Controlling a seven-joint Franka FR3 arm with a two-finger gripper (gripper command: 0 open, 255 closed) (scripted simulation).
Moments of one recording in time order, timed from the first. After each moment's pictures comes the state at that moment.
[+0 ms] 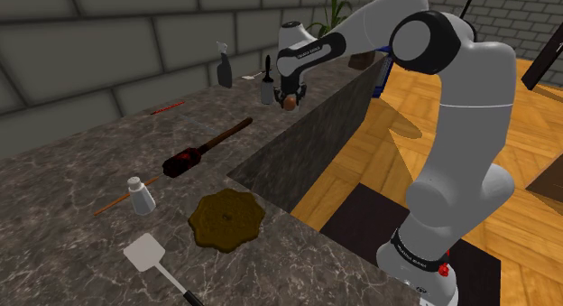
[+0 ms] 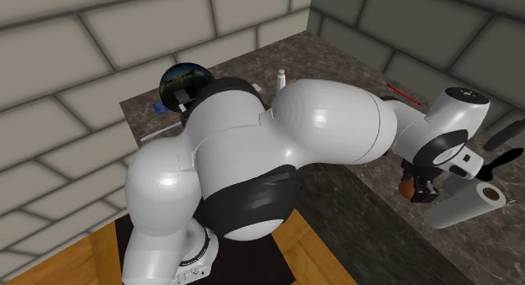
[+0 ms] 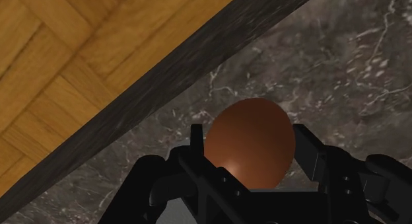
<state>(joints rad) -0.48 0.40 0.23 -1.69 -0.35 2.17 0.50</state>
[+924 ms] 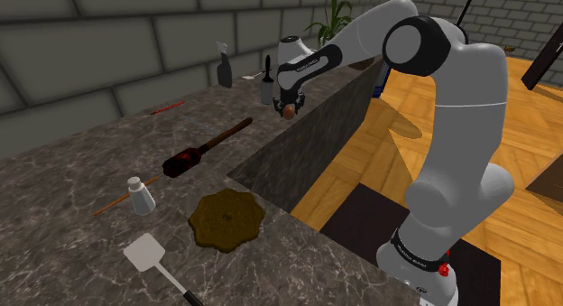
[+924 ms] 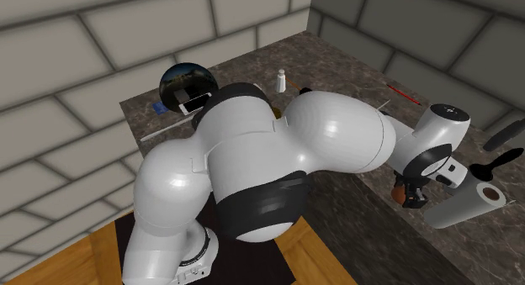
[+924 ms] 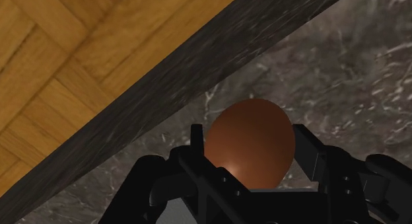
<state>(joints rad) -0.48 0.45 0.22 -1.74 -0.38 2.27 0.53</state>
